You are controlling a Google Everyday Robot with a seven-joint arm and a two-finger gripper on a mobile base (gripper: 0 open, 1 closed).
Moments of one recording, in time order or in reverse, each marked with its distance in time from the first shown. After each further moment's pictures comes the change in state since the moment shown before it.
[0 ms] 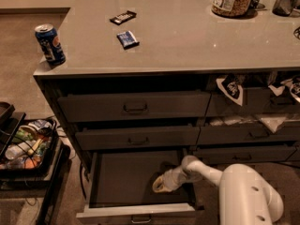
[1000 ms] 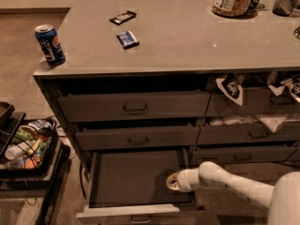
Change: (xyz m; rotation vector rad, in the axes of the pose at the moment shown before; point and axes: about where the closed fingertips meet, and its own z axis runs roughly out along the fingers) arm -0.018 0.010 -0.110 0.273 0.142 -0.019
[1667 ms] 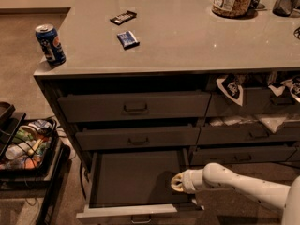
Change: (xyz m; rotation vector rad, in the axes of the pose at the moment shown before) arm -0.009 0.011 -0.043 0.010 0.064 -0.026
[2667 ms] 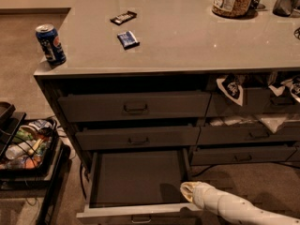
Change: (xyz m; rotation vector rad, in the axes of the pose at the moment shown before) arm -0.007 0.024 -0.069 0.322 0.063 -0.015
